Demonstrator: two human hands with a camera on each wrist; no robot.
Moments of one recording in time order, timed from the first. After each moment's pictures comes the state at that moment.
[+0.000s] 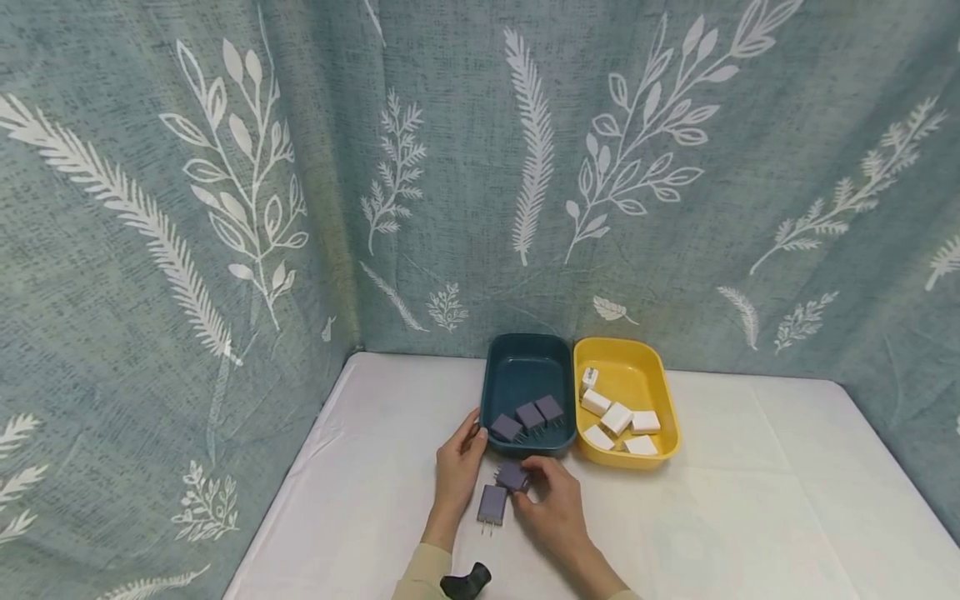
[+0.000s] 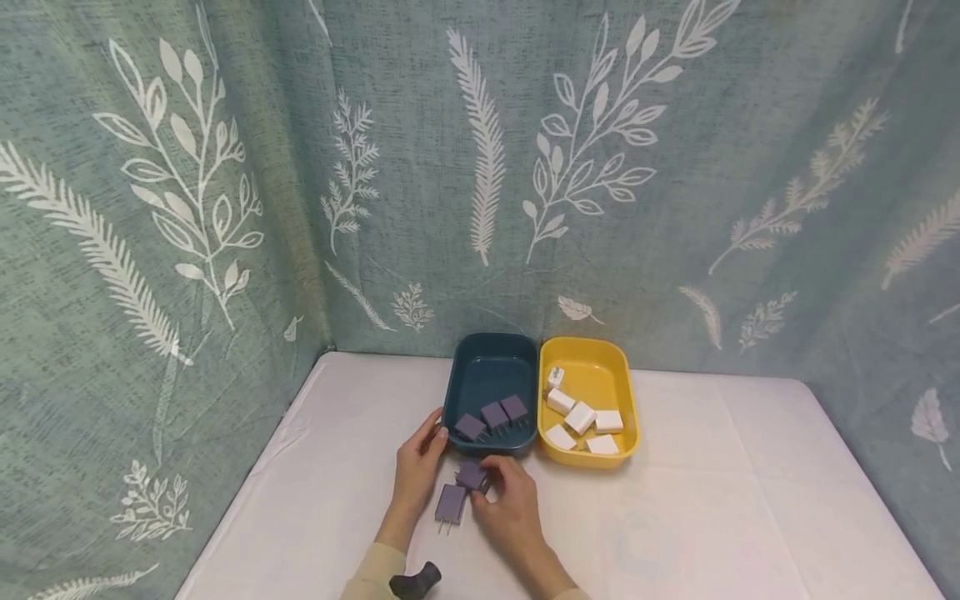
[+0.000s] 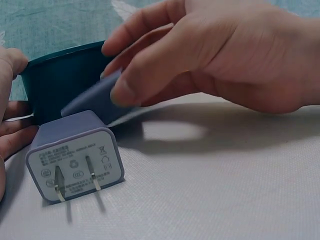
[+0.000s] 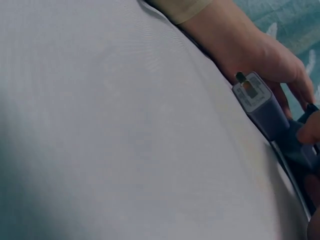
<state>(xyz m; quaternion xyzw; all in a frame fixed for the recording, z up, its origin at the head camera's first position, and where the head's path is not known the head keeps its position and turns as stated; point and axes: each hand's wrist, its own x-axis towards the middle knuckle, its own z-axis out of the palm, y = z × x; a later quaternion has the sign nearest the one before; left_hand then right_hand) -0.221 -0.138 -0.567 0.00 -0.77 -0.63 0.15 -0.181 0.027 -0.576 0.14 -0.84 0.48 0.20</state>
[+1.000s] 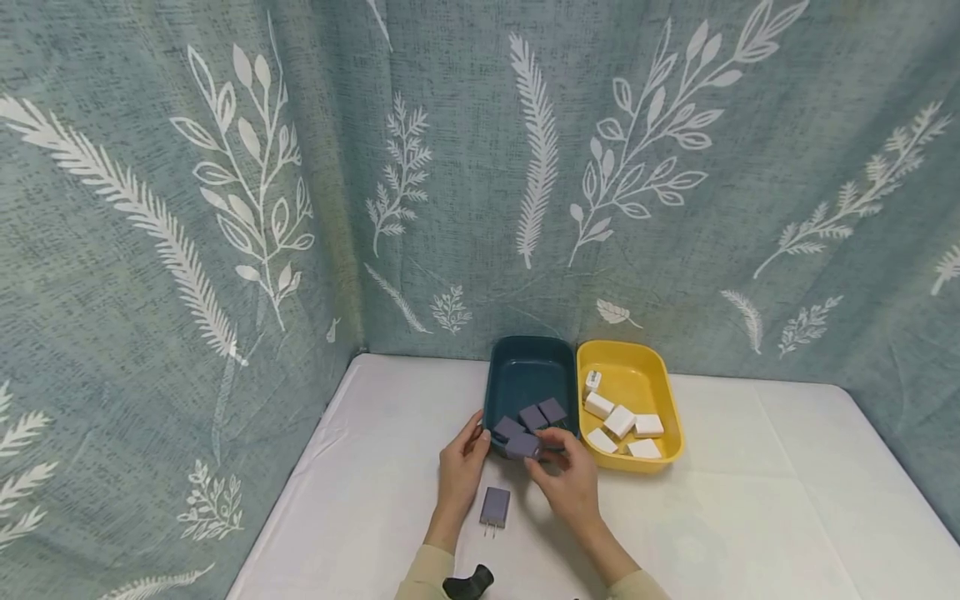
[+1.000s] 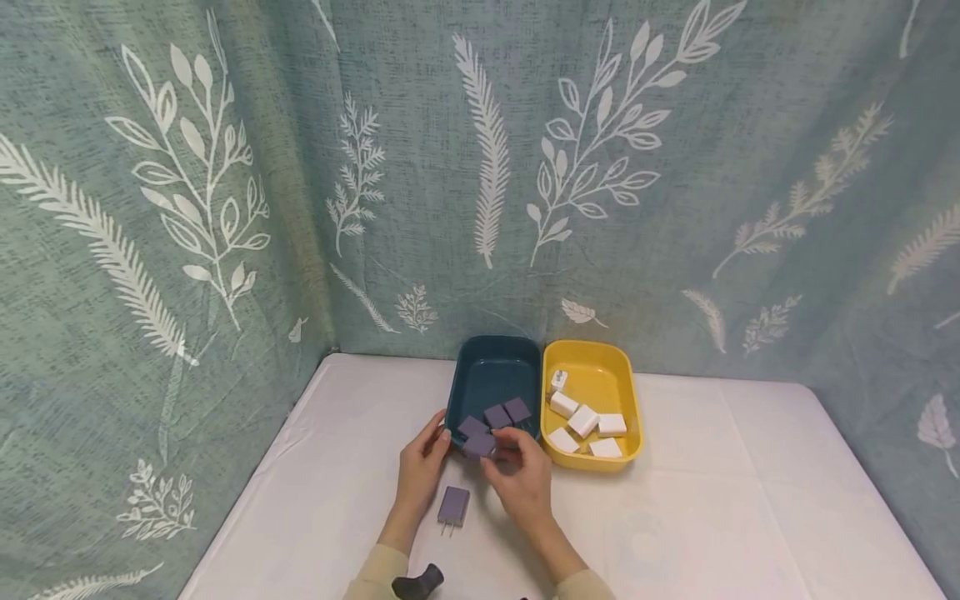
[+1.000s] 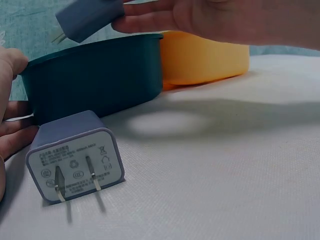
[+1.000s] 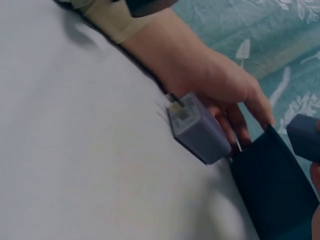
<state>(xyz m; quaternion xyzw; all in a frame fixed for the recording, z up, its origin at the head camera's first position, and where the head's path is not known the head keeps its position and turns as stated) -0.225 -0.141 -0.577 0.00 -0.76 -0.63 0.15 -0.181 0.030 -0.503 0.15 -0.75 0.60 0.22</state>
